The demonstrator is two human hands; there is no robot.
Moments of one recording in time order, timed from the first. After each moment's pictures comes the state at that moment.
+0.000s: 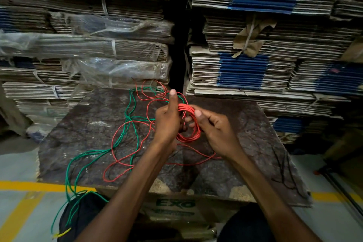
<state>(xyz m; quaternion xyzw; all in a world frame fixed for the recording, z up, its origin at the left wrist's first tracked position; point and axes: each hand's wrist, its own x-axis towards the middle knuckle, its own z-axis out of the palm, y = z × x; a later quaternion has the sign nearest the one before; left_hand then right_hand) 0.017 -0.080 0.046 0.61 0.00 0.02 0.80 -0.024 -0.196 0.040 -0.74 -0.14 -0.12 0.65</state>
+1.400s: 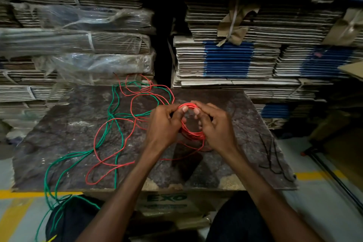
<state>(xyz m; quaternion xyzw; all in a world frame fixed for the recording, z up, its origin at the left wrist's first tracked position) 0.020 -0.084 0.020 0.80 -0.18 0.10 0.56 -0.019 -0.232 0.012 -0.82 -0.09 -0.28 0.49</state>
